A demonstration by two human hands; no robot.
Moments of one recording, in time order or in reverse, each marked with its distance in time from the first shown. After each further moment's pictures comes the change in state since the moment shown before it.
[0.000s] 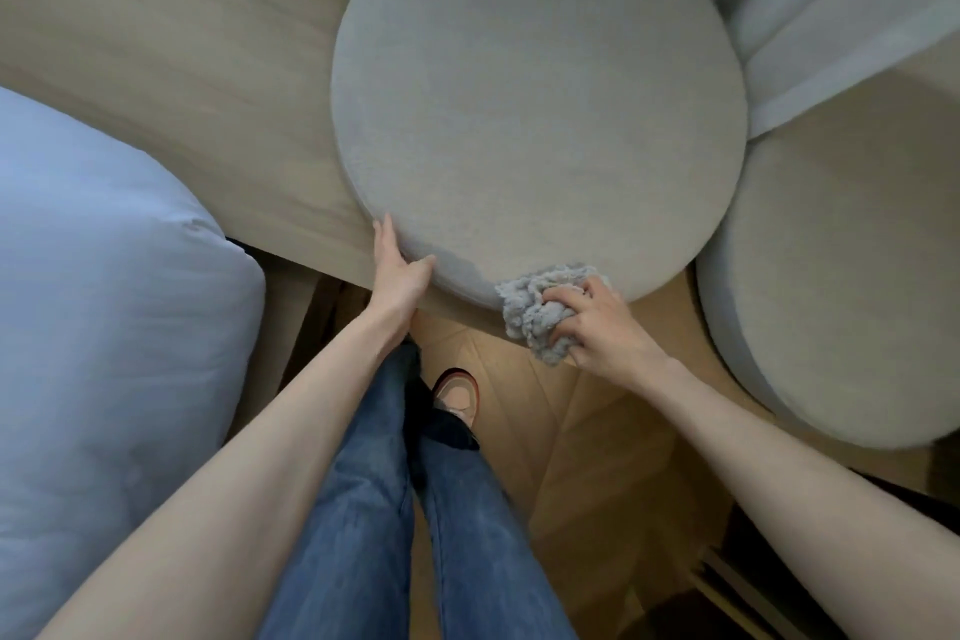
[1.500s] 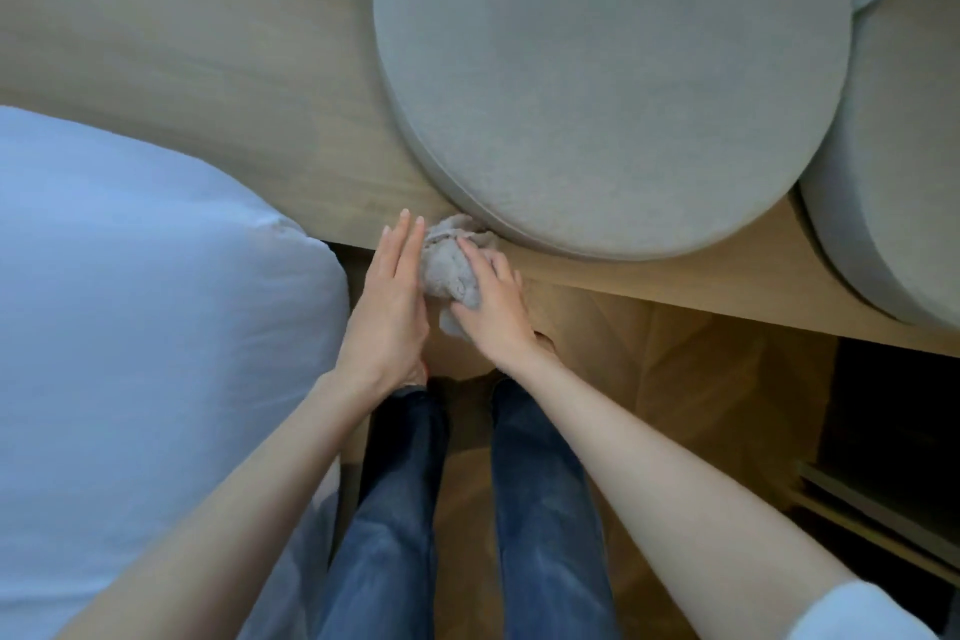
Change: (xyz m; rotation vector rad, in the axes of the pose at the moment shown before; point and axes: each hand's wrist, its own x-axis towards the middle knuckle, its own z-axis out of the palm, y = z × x) left_hand -0.008 -0.051 -0.131 0.774 -0.131 0.570; right_hand 0.130 -0.211 0.075 0.784 0.221 0.543
